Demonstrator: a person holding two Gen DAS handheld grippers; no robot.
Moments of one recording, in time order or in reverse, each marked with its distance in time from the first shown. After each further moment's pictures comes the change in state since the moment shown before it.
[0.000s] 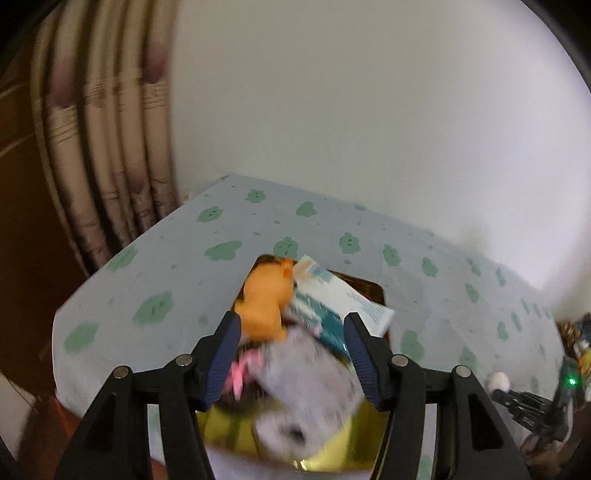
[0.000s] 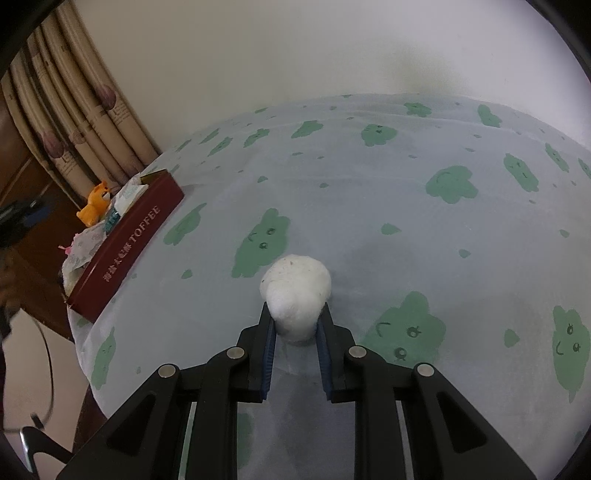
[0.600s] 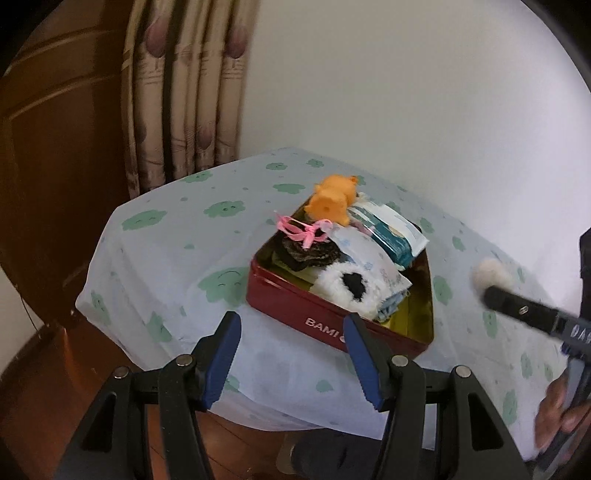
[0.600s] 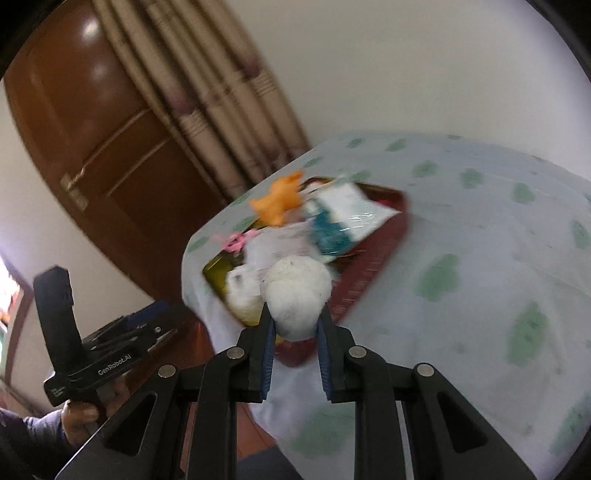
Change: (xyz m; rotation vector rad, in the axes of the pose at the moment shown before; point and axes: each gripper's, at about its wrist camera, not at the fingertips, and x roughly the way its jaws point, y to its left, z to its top) left arm -0.045 0.032 -0.117 -0.166 -0.005 0.139; right arm 0.017 0.211 0.036 -0.279 0.052 0.370
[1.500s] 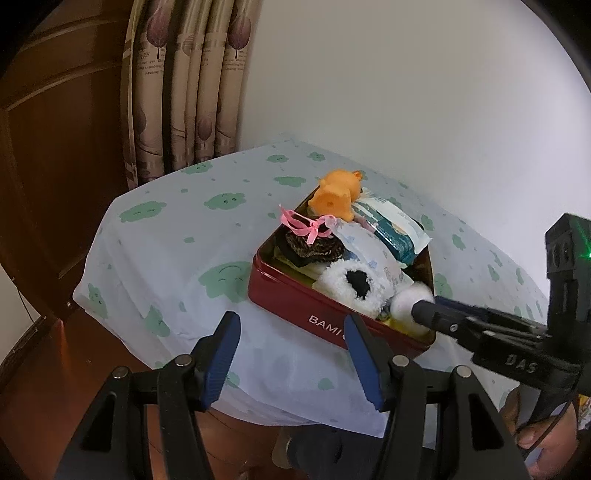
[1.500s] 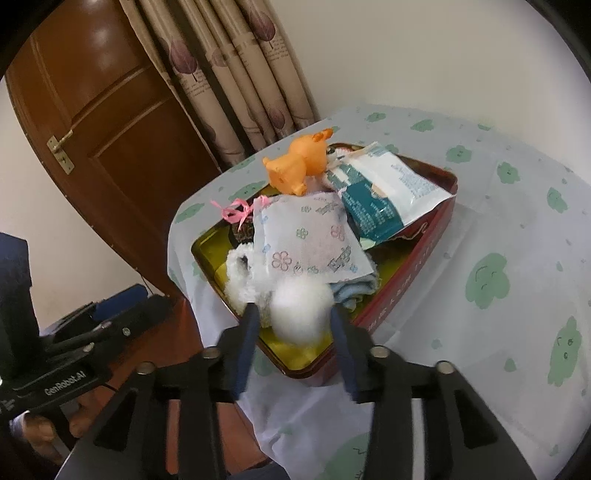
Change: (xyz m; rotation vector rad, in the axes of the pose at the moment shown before) left arm 0.006 0.005 0.004 -0.009 0.042 -0.017; right arm 0.047 0.015 -0.002 -0.045 0.065 -0.053
